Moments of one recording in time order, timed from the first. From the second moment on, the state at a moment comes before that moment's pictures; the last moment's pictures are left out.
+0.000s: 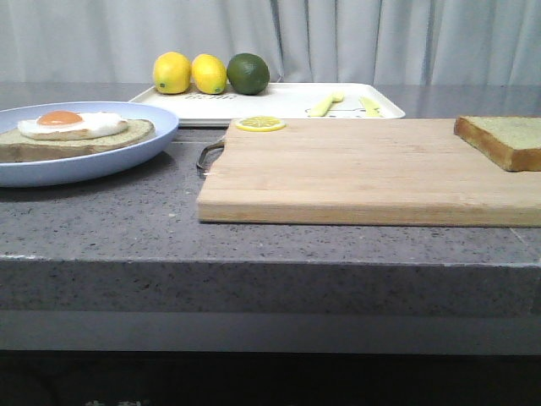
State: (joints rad) left arm -0.12 0.61 -0.69 0.06 0.58 -0.07; right arm 0.01 0.94 -0.92 0.19 0.87 -0.15
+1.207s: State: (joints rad) left arm -0.12 0.61 -0.69 0.06 0.57 -0.07; right arm -0.69 1.70 -1.17 0.98 1.20 -0.69
